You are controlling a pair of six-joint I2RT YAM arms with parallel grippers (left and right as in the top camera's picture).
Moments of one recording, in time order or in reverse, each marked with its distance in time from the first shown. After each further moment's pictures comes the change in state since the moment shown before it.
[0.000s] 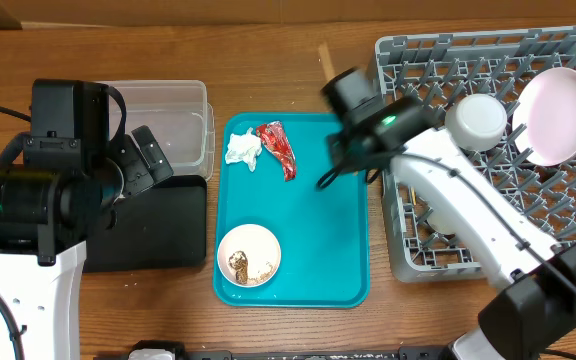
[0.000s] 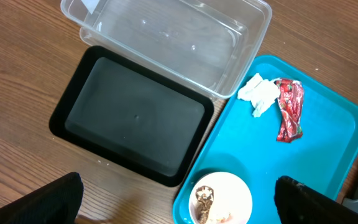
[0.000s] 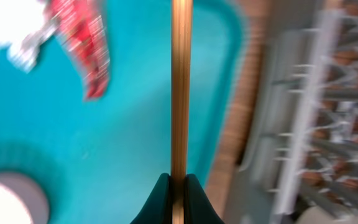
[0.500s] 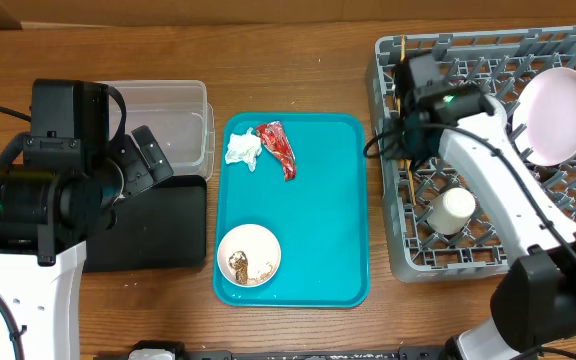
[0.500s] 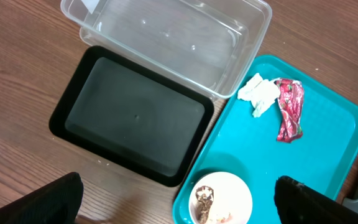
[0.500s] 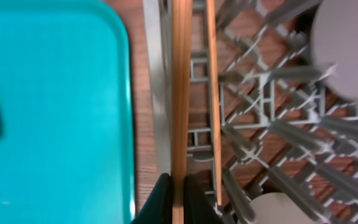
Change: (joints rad) left arm 0.000 0.000 0.000 0.000 0.000 0.000; right arm -0.239 0.000 -0.119 0.059 -0.010 -0.016
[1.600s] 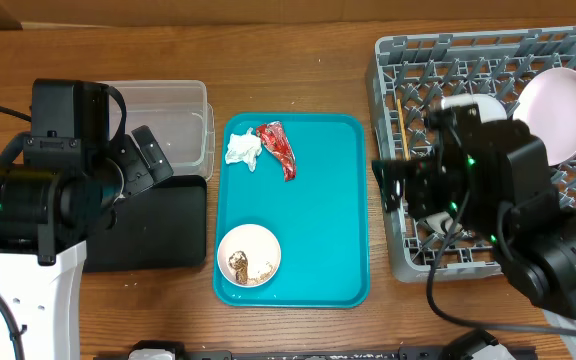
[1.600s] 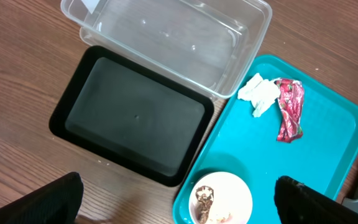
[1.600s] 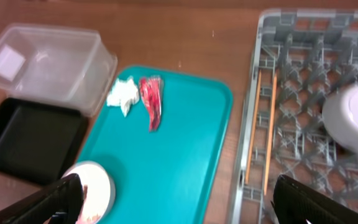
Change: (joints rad) left arm 0.000 0.000 0.000 0.000 0.000 0.000; right arm 0.184 -0.655 -0.019 -0.073 -0.114 -0.029
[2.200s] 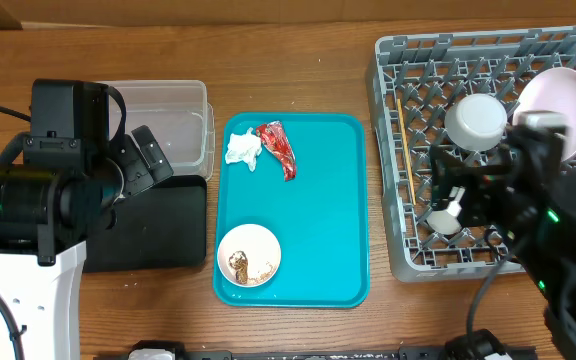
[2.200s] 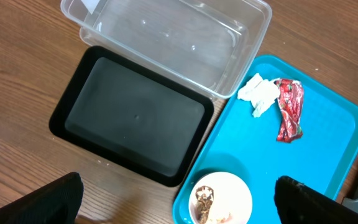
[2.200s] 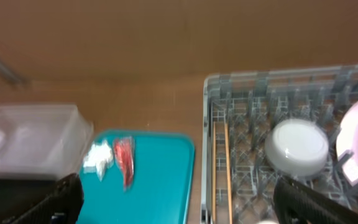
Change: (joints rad) left arm 0.000 0.000 0.000 0.000 0.000 0.000; right arm -0.163 -0.256 -0.138 0.224 0.079 -0.001
